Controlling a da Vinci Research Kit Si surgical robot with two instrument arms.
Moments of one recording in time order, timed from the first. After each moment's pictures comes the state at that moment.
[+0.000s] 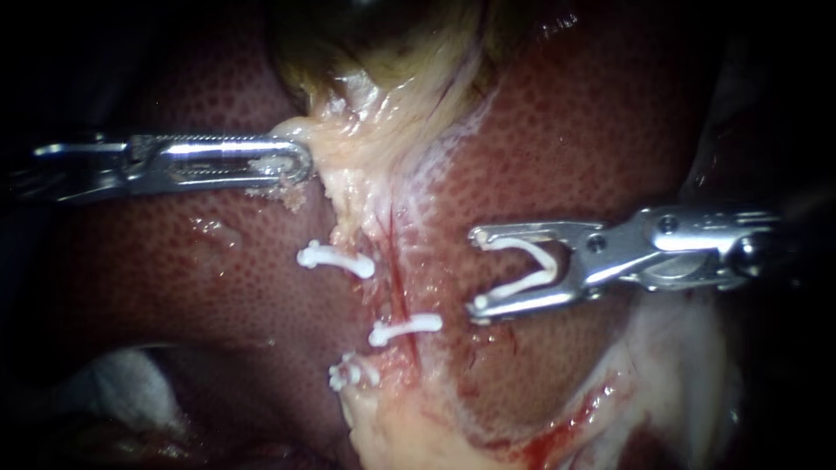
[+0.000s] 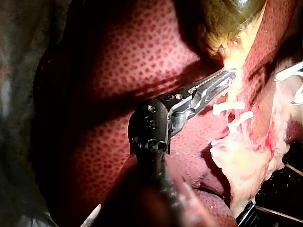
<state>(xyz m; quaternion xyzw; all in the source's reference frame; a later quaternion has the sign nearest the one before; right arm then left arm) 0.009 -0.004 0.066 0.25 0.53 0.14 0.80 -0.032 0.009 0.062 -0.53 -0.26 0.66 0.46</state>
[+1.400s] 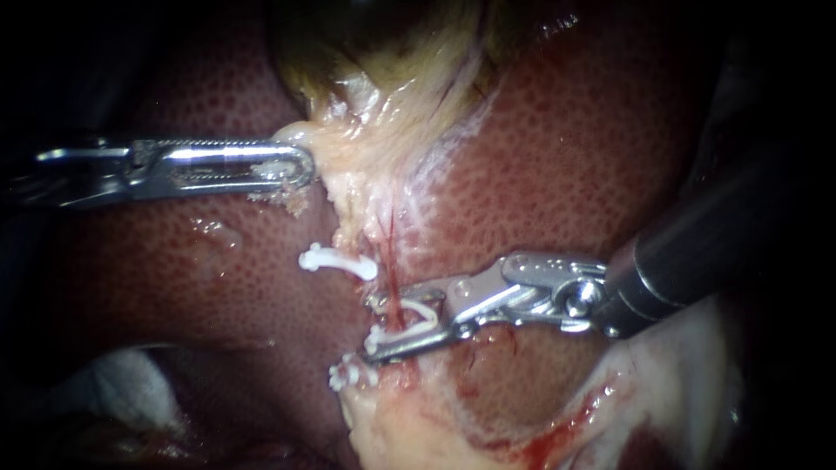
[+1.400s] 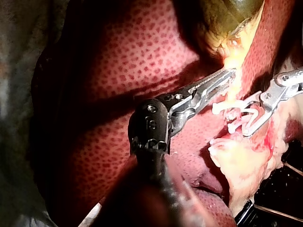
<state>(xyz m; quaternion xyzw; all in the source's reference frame) 0.017 -0.008 0.077 0.39 0.48 0.20 0.76 -0.032 0.009 0.062 -0.53 -0.25 0.66 0.46</state>
